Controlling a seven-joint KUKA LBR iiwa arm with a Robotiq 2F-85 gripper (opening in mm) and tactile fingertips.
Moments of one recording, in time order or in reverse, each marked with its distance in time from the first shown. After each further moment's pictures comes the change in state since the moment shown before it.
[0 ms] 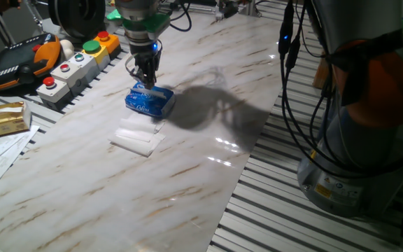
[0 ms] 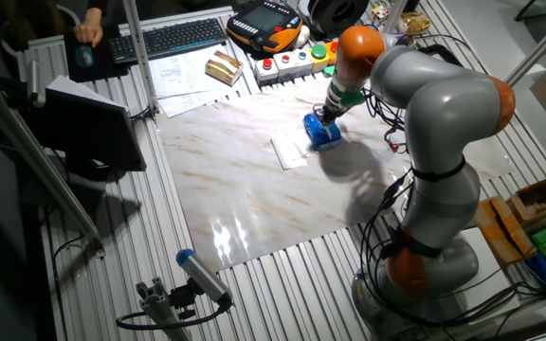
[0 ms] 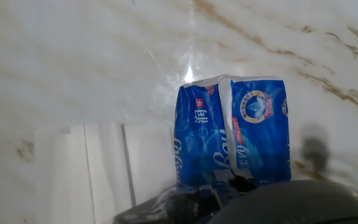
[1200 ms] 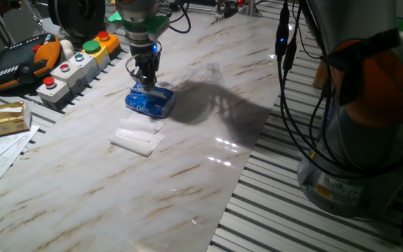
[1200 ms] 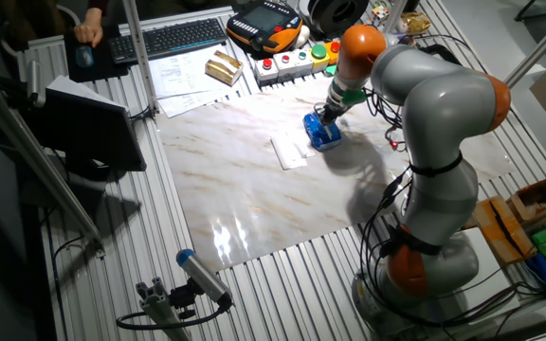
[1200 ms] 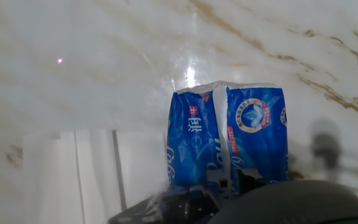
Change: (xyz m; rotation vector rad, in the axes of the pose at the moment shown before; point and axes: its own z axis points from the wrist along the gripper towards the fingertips) arm -0.007 -0.008 0.012 -0.014 -0.003 -0.007
